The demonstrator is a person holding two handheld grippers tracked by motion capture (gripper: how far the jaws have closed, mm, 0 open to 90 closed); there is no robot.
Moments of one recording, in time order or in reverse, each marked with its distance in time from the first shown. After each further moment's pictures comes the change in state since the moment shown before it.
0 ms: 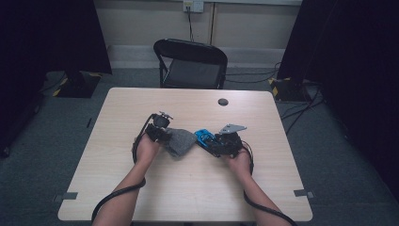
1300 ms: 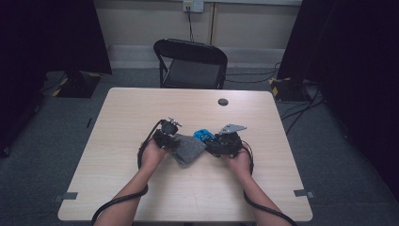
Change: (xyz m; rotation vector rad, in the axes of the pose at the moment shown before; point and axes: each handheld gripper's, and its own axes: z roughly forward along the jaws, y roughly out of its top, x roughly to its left) left arm -0.033 -0.004 -0.001 -0.002 -0.062 0.092; right arm 0.000 0.000 0.000 0.003 0.000 0.001
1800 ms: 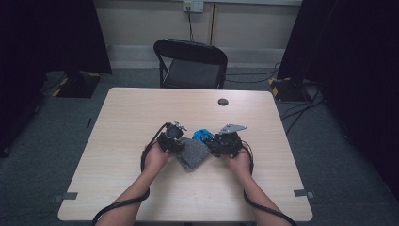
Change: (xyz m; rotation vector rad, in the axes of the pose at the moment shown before) left arm -0.019 -0.001 -0.002 -0.010 -0.033 0.056; right arm 0.000 0.000 0.000 0.001 0.000 0.001
